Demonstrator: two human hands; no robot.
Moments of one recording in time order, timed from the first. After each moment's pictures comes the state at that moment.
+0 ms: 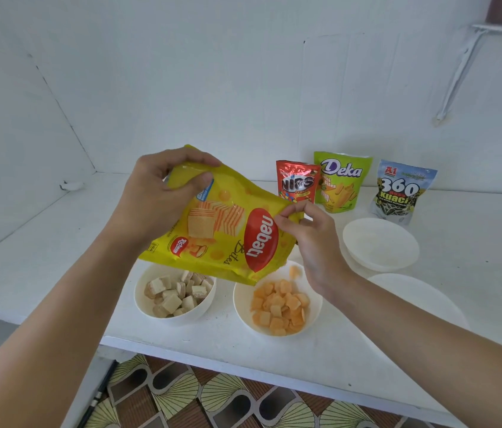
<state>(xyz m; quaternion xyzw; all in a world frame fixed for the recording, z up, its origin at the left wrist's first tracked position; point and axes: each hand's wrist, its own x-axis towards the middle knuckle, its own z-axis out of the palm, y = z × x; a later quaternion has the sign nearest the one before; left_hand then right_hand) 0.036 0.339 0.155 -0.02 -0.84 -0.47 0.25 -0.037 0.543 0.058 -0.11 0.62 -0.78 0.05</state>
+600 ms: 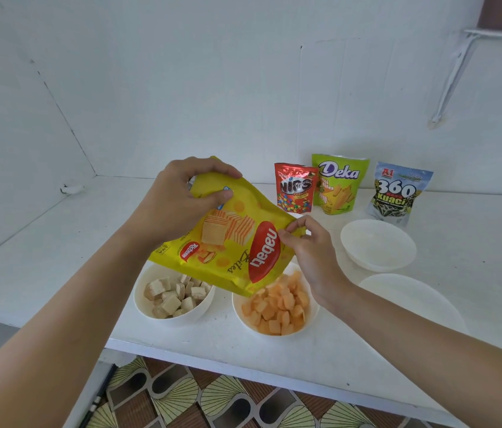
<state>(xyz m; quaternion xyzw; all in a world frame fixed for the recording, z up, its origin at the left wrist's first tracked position) 0.027 0.351 0.153 -0.08 -0.89 -0.42 0.19 -0.029 0.549 0.044 -0.06 0.67 -0.73 0.08</state>
